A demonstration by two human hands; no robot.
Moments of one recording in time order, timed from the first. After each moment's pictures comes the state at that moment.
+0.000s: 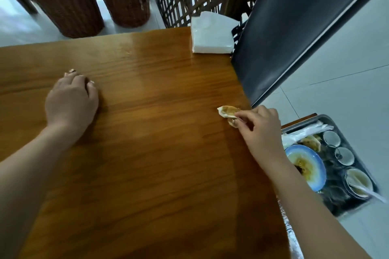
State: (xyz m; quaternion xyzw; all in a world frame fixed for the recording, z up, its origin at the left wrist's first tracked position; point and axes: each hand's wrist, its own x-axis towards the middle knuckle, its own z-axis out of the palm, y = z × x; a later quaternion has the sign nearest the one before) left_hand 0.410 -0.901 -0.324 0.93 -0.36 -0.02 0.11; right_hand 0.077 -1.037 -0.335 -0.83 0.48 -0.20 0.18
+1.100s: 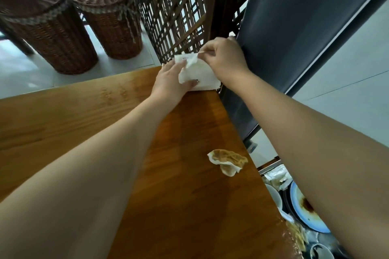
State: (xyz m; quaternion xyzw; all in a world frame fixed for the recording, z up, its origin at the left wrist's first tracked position) left_hand 0.324 -1.120 -0.298 0.81 -0.48 -0.21 0.27; right_hand 0.213 -1.207 -0.264 -0.87 0.40 -0.22 0.19
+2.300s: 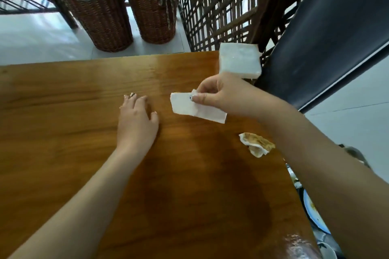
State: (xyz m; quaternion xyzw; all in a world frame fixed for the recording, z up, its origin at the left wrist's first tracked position) left_hand 0.343 -0.933 -0.309 0.91 -0.30 -0.13 0.25; right_hand 0.213 -1.076 -0.224 -0.88 0.27 0.04 0.39
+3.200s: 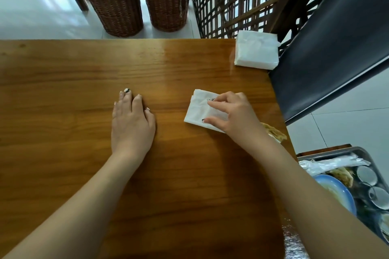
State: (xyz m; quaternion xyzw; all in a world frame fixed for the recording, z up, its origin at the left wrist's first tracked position) left_hand 0.344 -0.881 -0.338 0.93 -0.30 -0.05 0.20; right_hand 0.191 -1.035 -0.306 -0.92 0.30 -0.05 0.23
